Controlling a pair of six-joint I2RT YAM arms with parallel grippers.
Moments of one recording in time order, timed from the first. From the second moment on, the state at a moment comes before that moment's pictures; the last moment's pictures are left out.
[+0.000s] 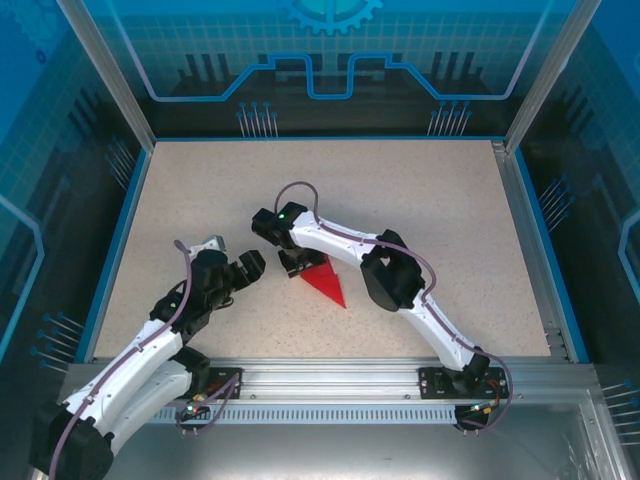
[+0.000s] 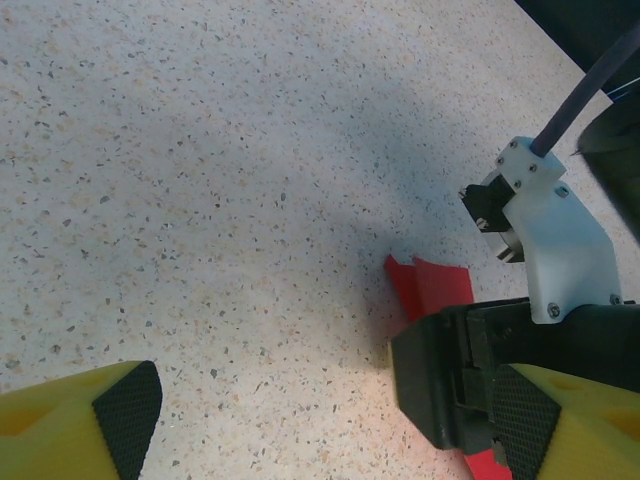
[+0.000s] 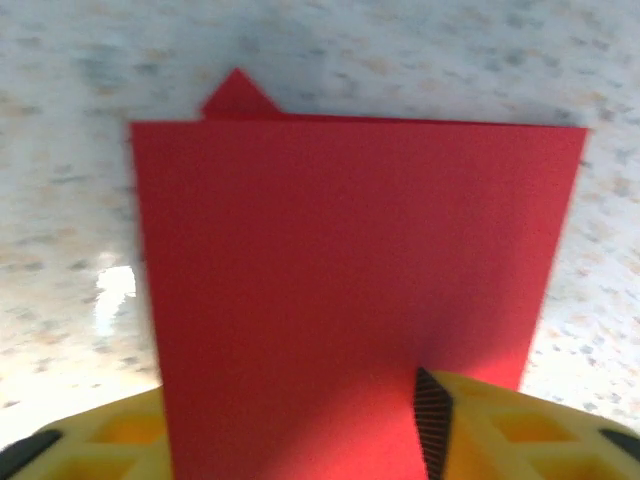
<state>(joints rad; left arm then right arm) -0.38 0.73 0.41 -0.33 -0.11 -0.84 0.93 2.43 2.14 -1.30 0.18 0.61</state>
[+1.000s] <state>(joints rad) -0.38 1.26 0.60 -0.25 0.29 -0.77 0.61 2.01 1.24 -0.36 -0.47 0.73</state>
